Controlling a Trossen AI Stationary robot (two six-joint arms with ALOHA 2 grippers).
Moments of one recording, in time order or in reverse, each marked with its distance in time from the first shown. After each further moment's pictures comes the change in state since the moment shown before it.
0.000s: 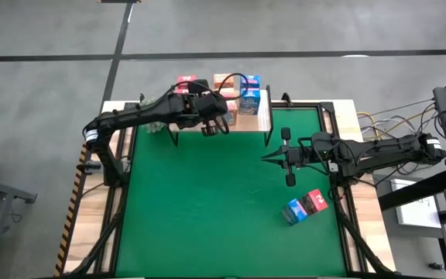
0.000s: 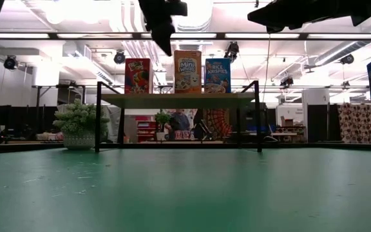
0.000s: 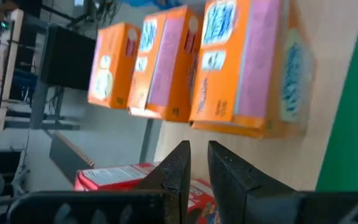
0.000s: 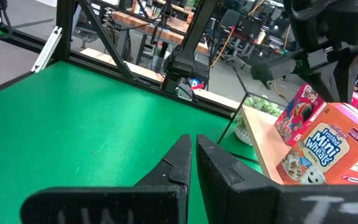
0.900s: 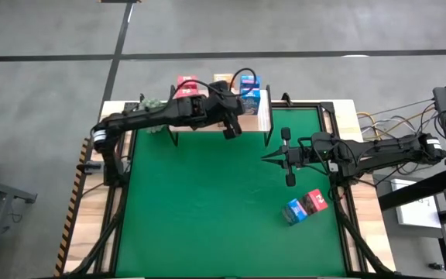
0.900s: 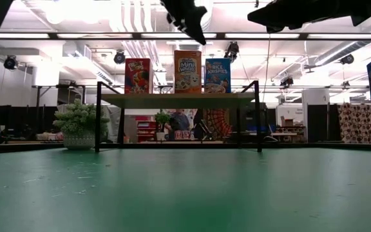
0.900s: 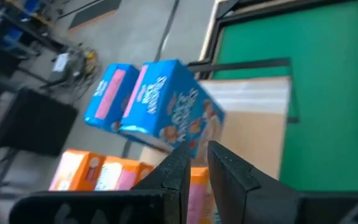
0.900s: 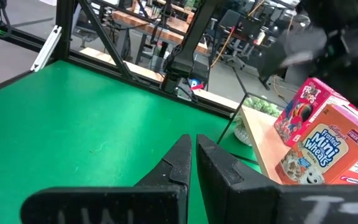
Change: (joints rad) left arm -0.028 0.073 0.062 0.319 0.203 0.025; right arm 0.000 0.000 0.000 0.000 0.001 -0.005
